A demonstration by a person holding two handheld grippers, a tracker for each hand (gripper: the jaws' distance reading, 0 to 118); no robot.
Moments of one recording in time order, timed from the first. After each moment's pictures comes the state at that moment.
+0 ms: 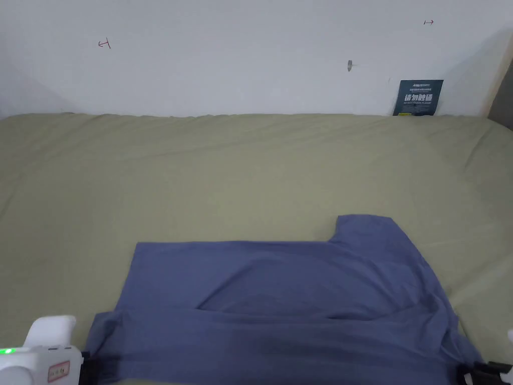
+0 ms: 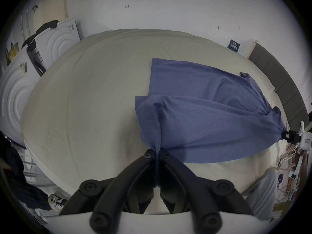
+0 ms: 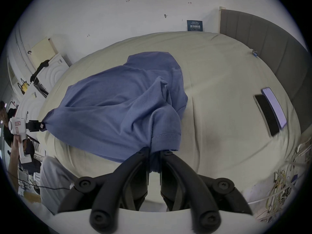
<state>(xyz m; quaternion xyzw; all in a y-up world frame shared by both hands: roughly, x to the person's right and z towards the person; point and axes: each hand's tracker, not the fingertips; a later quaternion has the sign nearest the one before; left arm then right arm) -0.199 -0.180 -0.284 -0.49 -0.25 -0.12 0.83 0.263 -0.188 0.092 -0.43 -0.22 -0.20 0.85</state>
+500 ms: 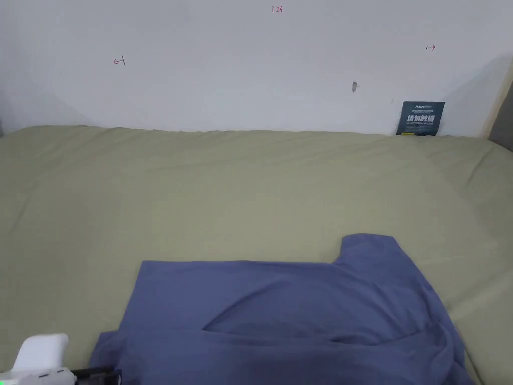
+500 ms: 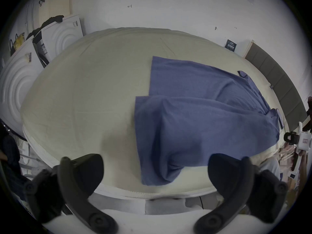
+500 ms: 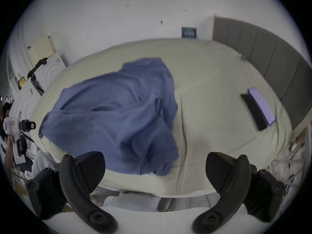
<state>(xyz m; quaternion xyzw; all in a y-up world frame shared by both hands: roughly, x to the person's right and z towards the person) -0.225 -0.166 -0.271 -0.44 -0.24 -0.10 0.86 0.247 -0.168 0.106 -0.40 -0.26 -0.13 0.87</state>
